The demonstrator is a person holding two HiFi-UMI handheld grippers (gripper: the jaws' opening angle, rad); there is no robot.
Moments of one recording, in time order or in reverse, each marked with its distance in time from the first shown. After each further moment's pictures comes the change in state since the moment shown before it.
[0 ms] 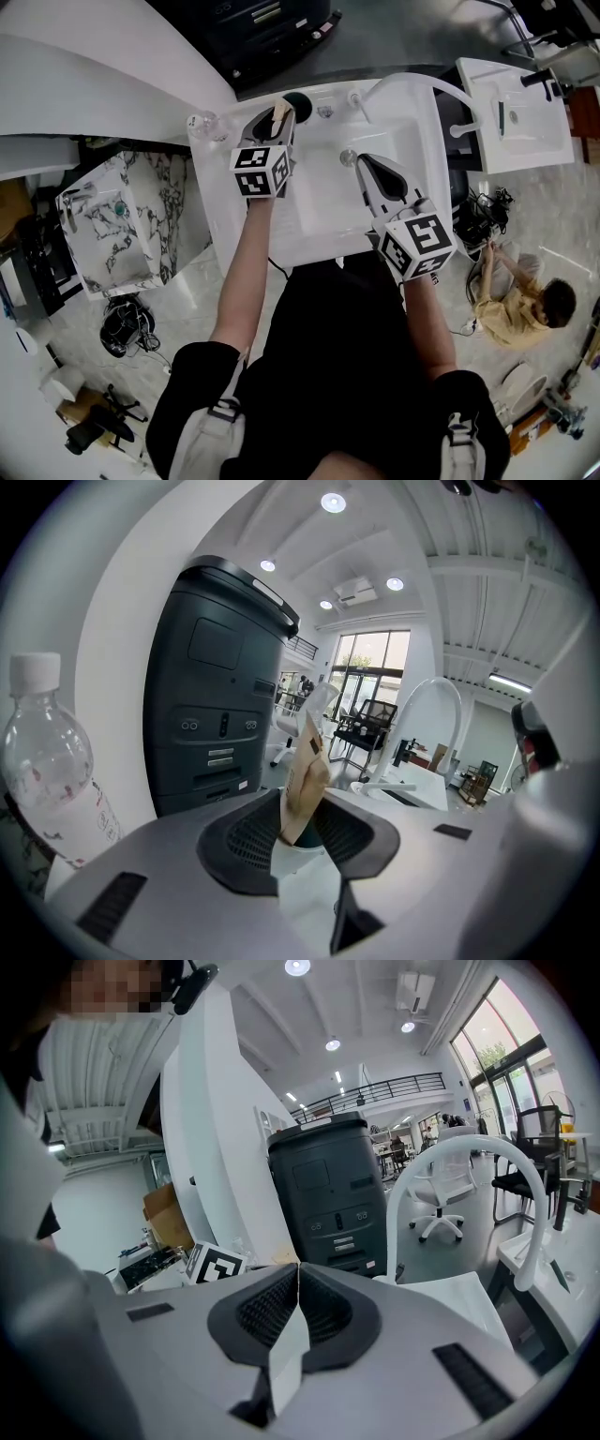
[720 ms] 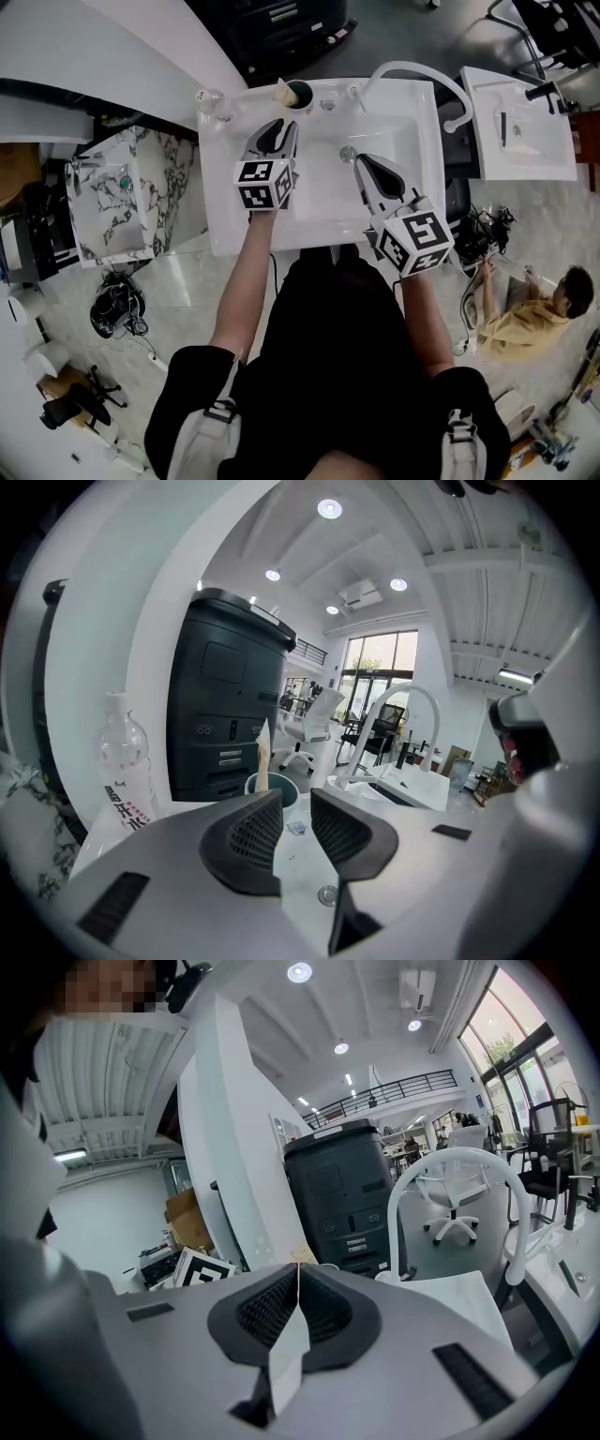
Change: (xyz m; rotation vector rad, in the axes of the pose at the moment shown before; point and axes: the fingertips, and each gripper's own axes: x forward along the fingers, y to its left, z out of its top) left arm -0.059 -0.038 -0.015 -0.005 -0.034 0.094; right arm -0.038 0.007 -0.007 -0.017 -0.023 0.104
